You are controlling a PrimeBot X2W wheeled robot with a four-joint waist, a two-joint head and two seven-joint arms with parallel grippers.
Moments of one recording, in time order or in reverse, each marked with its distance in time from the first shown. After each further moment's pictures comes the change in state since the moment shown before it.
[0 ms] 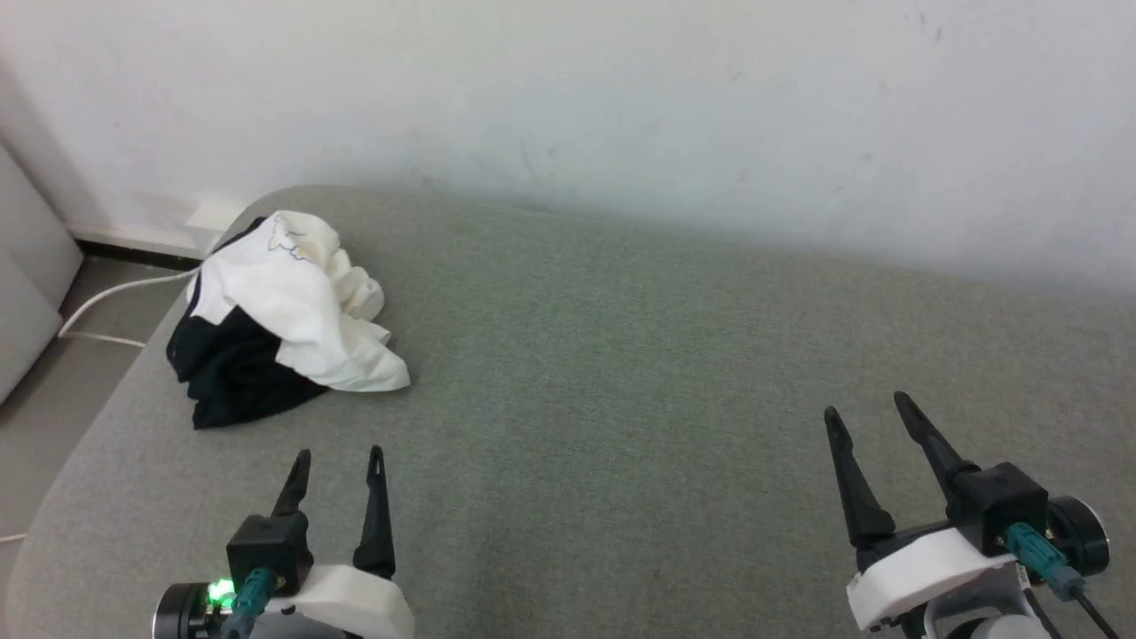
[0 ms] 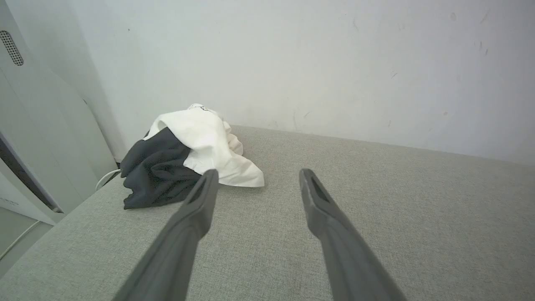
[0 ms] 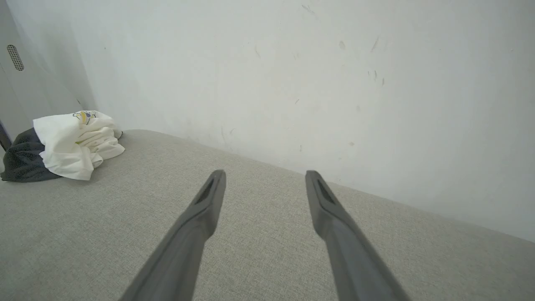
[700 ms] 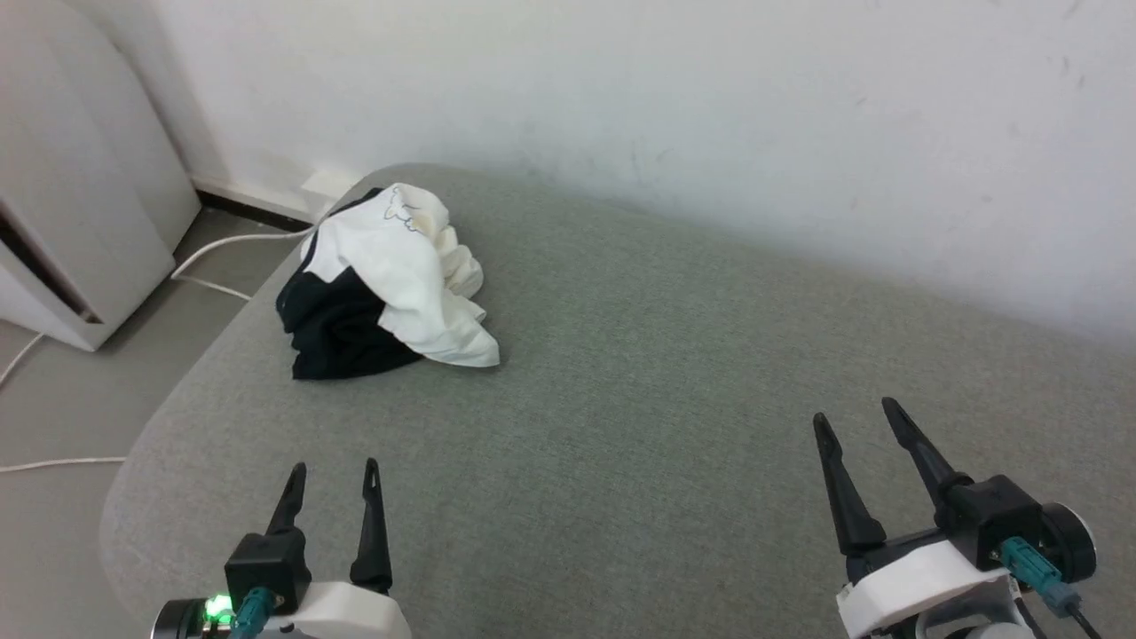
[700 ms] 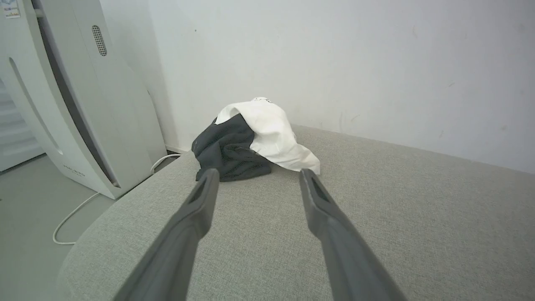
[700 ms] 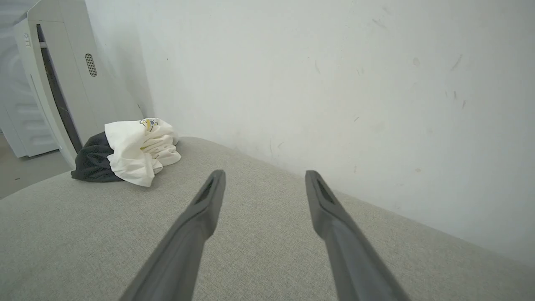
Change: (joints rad) left arm 0.021 0.013 -0.013 0.013 -0.014 0.021 -0.043; right arm 0.012 0.000 0.024 0.005 0.021 0.000 -0.044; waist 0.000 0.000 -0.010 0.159
